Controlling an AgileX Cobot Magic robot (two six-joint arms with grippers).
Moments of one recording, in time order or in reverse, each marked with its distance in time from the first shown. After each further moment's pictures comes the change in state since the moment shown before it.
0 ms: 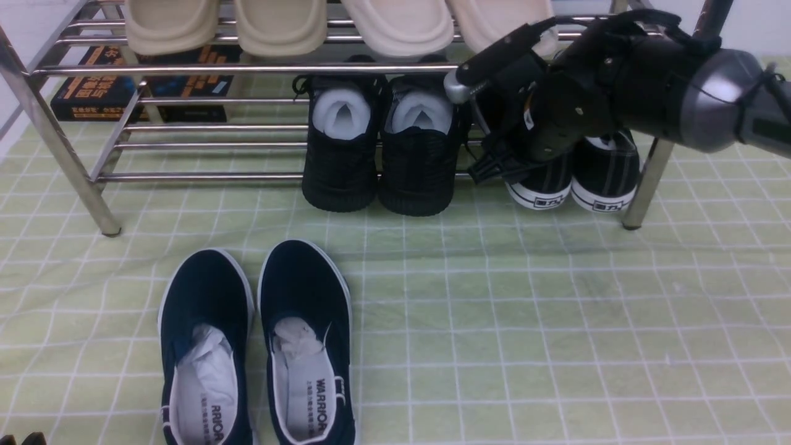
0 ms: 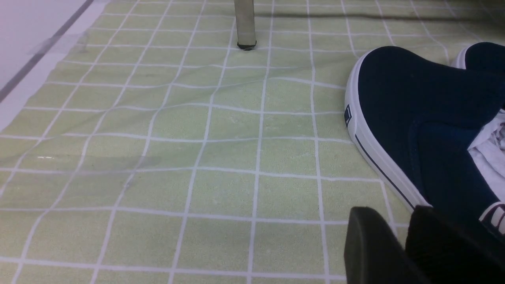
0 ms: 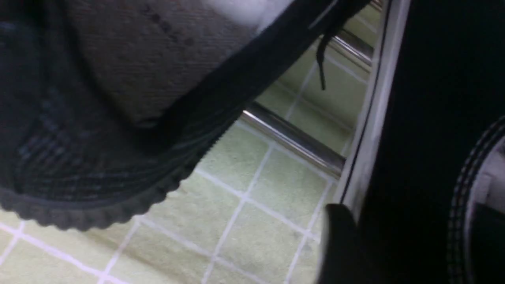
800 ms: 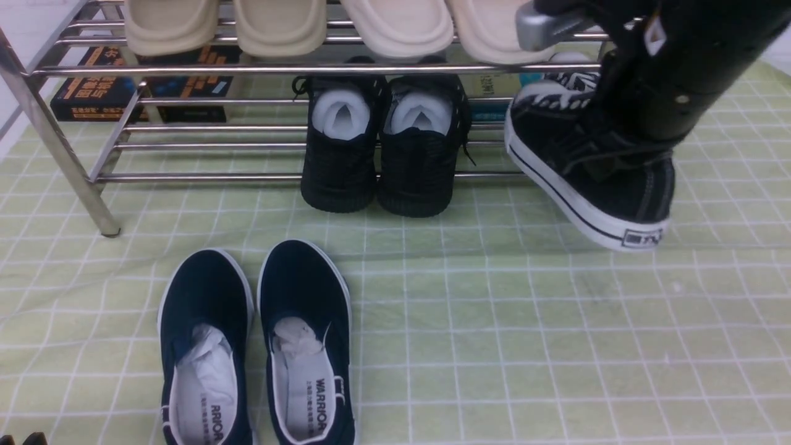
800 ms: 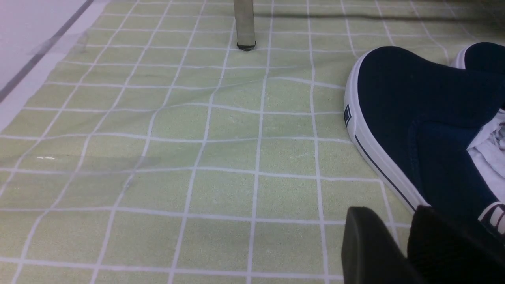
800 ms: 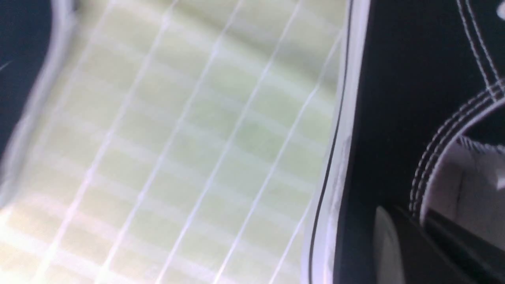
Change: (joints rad) right arm 0.079 -0.405 -0.004 0.299 0.601 -0.110; left arm 0.000 0.000 0.000 0.000 0.000 -0.001
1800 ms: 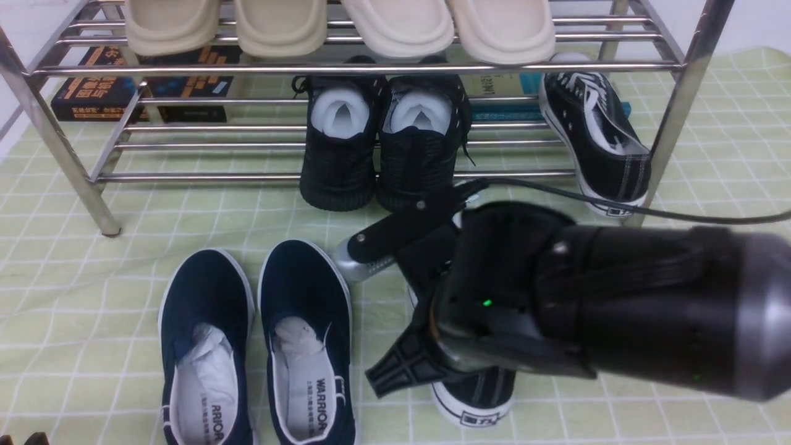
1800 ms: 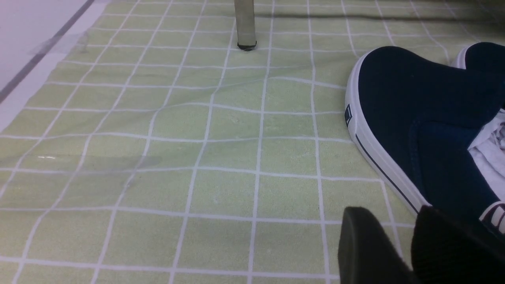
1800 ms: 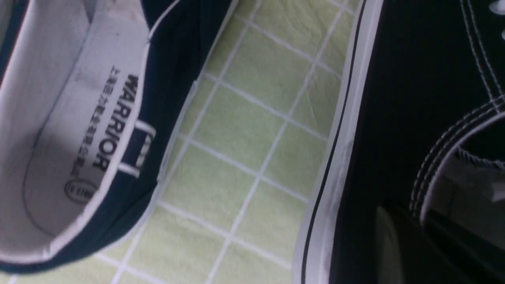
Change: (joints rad) right arm 0.475 0.149 0.343 -0.350 -0.358 0.711; left arm 0.000 0.000 0.000 0.000 0.001 0.000
